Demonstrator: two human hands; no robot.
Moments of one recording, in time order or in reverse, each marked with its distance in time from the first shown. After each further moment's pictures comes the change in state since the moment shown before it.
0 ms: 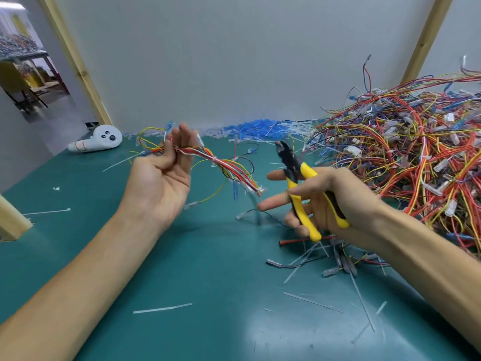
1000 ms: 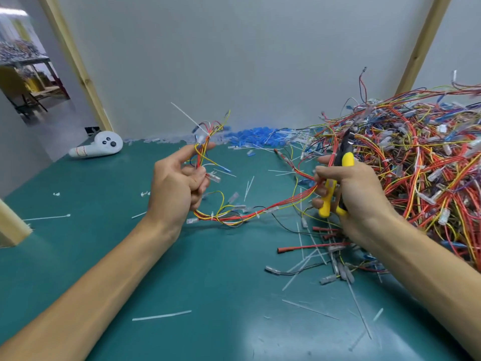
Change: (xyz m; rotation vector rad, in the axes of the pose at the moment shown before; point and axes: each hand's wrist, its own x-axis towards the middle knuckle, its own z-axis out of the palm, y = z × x) left_hand -0.002 -0.016 -0.018 1.108 -0.106 0.226; right_hand 0.011 -0.002 -0.017 0.122 0.607 -0.289
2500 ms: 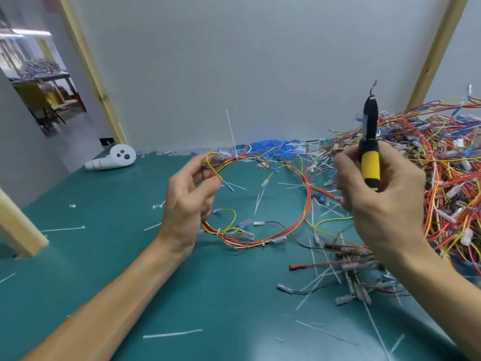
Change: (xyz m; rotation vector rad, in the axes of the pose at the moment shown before) left_hand -0.003 -0.001 -0.001 -0.127 -0.078 0.147; right_hand -0.021 -0.010 0.003 -0.350 0.064 -0.778
